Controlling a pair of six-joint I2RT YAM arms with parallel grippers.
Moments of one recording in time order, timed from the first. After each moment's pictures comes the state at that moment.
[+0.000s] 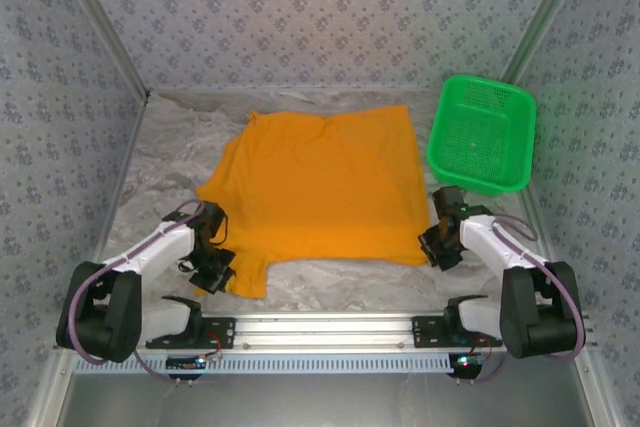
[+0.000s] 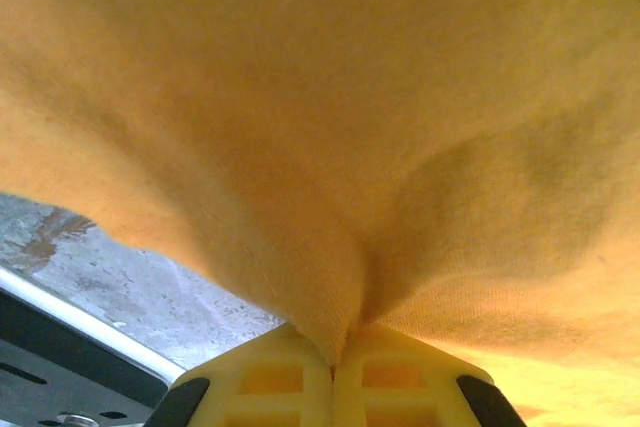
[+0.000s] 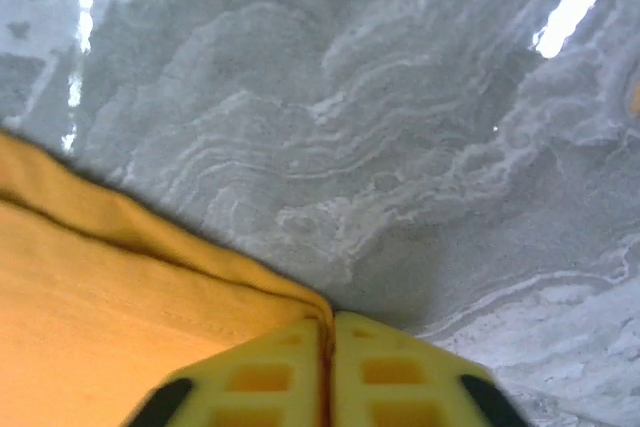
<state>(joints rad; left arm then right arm) -0.27 1.22 0.52 -0.99 0.25 -1.33 0.14 1.23 0.56 -0.79 -0.08 1.25</state>
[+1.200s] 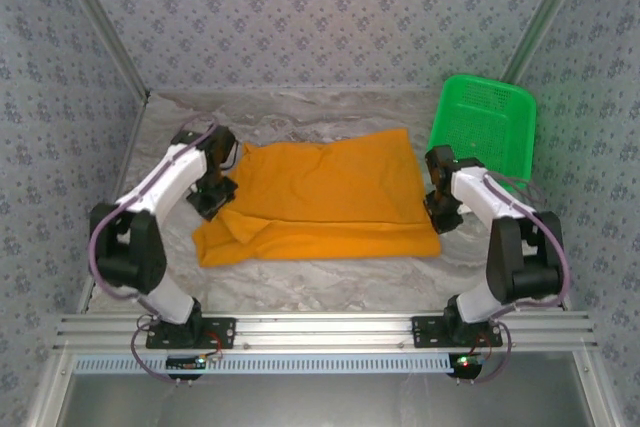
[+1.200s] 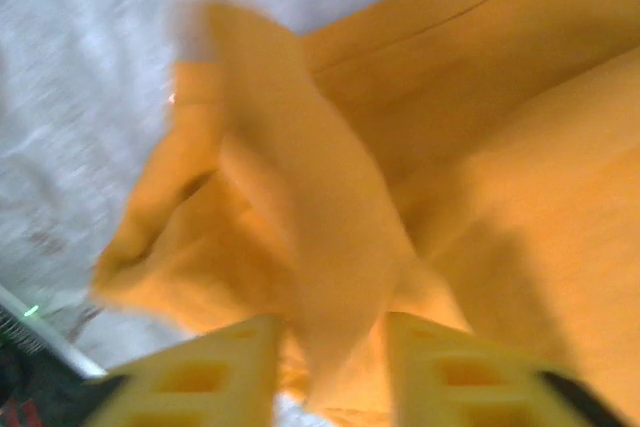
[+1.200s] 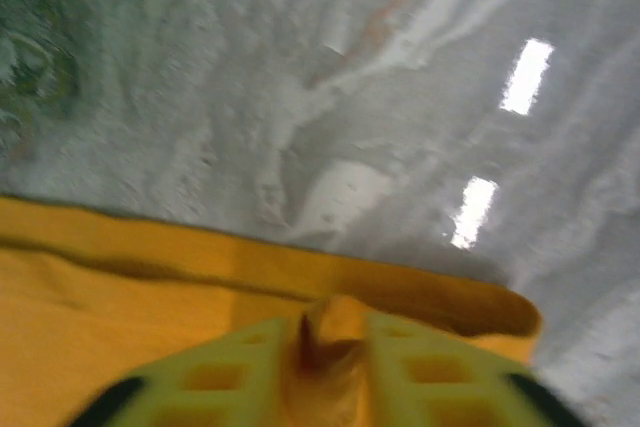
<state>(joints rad) -0.27 1.64 1.30 -1.24 -0.10 -1.13 0.13 1.54 0.98 -0.96 0.12 1.43</state>
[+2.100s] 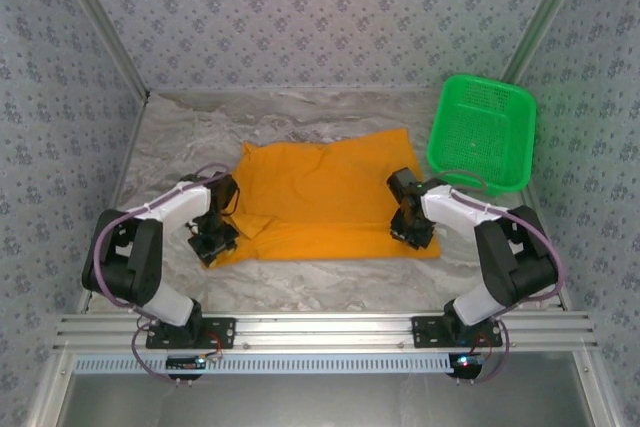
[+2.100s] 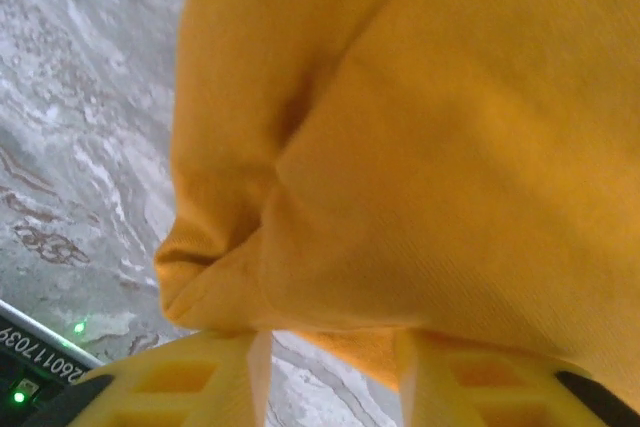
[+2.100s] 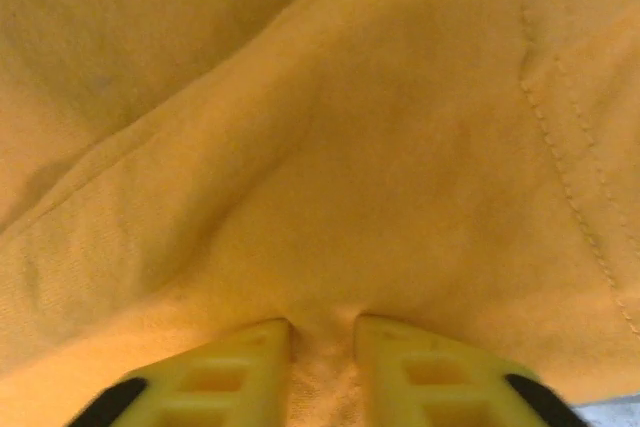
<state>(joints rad) -0.28 1.54 0.83 -1.09 -0.03 -1.02 0.41 1.54 0.82 -0.80 0.04 0.94</state>
